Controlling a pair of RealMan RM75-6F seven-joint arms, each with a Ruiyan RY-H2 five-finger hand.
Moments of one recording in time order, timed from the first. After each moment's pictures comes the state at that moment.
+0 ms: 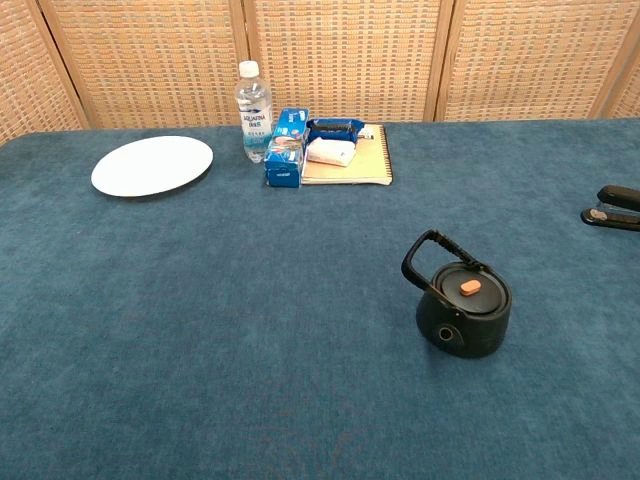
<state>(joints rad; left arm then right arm) -0.10 -0.93 -0.06 -1.75 1.43 1.46 -0.01 0.22 -1.09 -0.08 -1.68 -1.48 1.63 -0.15</state>
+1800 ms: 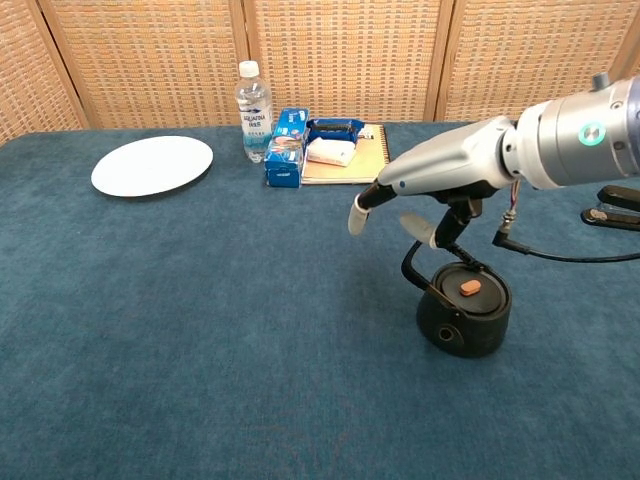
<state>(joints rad) -0.16 -0.95 -0.10 -1.72 1.30 1.32 0.01 1.12 -1.26 0.06 -1.74 -0.91 0.61 -0.50</state>
